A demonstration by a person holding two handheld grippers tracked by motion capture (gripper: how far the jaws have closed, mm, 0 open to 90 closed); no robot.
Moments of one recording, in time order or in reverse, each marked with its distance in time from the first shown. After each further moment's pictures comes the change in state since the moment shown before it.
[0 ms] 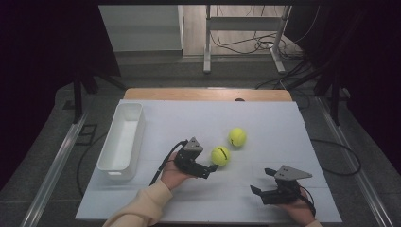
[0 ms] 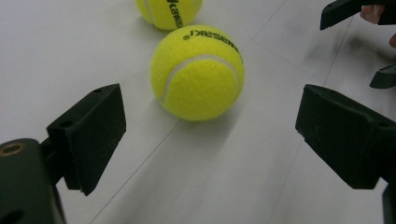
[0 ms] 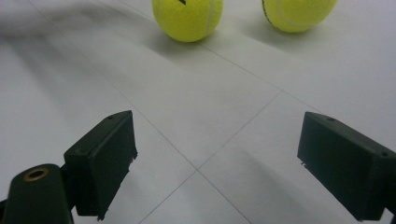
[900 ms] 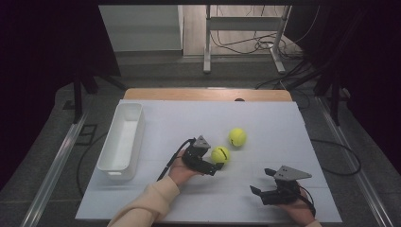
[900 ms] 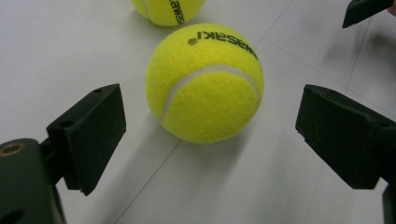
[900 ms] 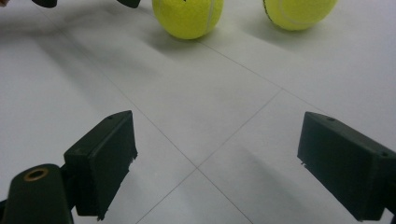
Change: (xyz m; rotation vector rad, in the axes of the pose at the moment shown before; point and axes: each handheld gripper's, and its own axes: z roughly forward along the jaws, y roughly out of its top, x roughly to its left) left arm 0.006 0.008 0.030 0.039 -0.004 -0.009; right arm 0.001 -0.001 0.001 0.004 -0.002 -0.002
